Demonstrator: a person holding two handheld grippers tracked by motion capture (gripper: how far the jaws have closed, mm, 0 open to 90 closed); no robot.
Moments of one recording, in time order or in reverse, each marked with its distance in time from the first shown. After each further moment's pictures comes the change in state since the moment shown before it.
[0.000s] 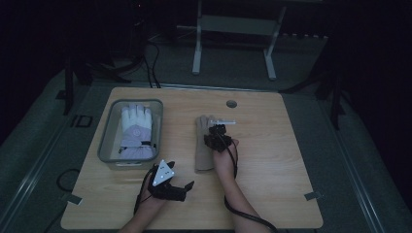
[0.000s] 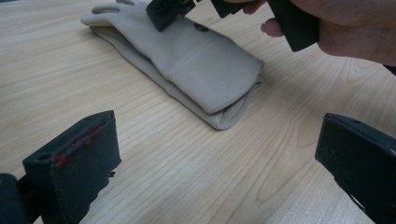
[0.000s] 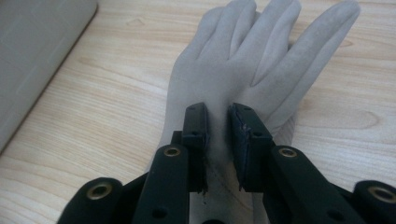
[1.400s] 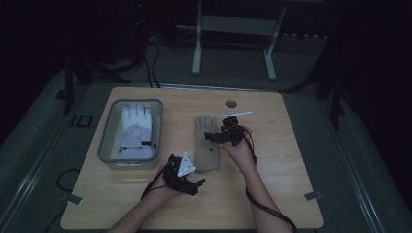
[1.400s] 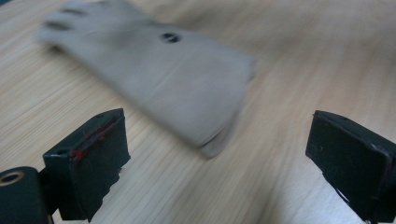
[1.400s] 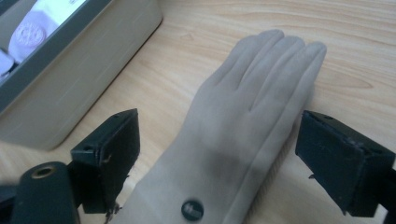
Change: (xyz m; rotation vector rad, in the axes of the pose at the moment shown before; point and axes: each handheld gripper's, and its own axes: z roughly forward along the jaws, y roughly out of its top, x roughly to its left) left arm -0.017 0.043 0.042 0.221 -0.029 0.261; right arm -0.045 0.028 -0.024 0.013 0.290 -0.107
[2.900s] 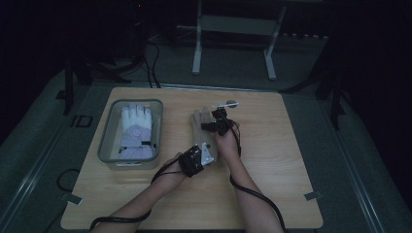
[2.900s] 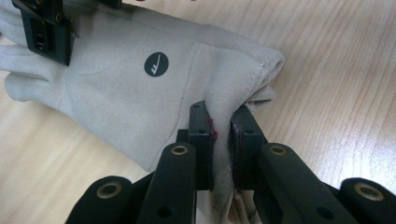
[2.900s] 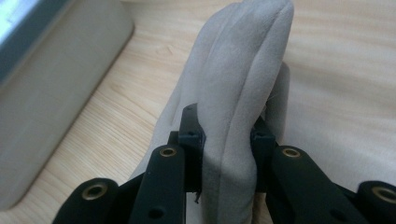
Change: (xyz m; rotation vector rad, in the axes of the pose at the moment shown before) left arm 0.010 0.047 0.022 0.163 0.080 0.177; right arm -0.003 0.028 0.050 0.051 -0.042 0.082
